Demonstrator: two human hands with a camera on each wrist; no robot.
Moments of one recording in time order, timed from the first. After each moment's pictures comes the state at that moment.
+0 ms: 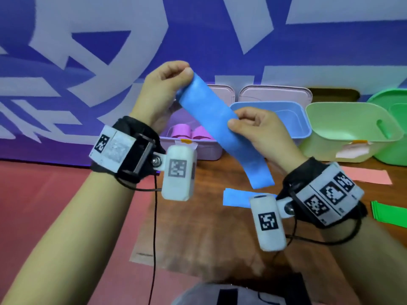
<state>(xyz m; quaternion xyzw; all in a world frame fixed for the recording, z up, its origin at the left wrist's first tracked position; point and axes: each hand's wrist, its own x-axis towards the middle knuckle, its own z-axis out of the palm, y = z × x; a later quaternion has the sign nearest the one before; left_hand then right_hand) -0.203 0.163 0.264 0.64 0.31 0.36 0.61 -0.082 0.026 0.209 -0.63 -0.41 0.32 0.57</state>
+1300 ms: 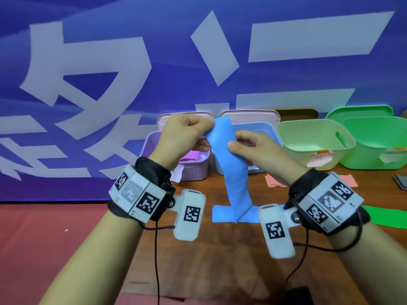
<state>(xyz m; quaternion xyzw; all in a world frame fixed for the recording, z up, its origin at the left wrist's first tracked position) -0.192 0.100 0.270 0.74 0.29 0.26 0.55 -0.069 -0.016 0.229 -0.69 -0.42 0.30 0.51</state>
